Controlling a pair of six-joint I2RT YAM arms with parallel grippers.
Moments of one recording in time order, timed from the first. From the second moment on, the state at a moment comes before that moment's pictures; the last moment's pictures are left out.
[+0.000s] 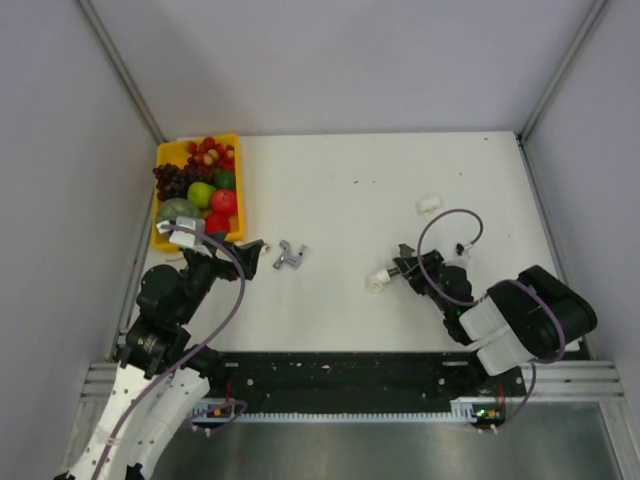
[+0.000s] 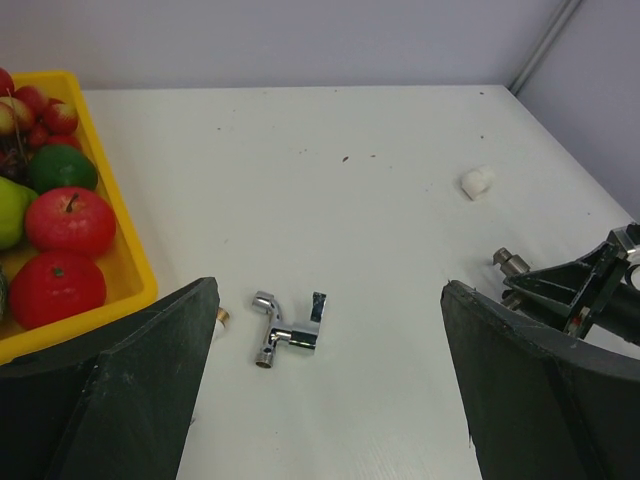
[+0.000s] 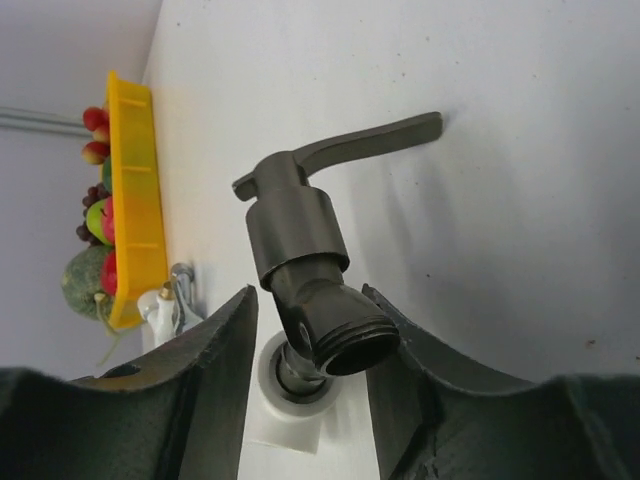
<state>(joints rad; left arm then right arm) -0.37 0.39 0.66 -0.28 0.04 -0.25 0.45 1.51 0.07 1.14 0.11 1.15</state>
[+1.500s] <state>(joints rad) -0.37 0.59 0.66 -0.29 0.26 -0.30 0.28 1.25 0.48 0.22 -0.27 0.17</state>
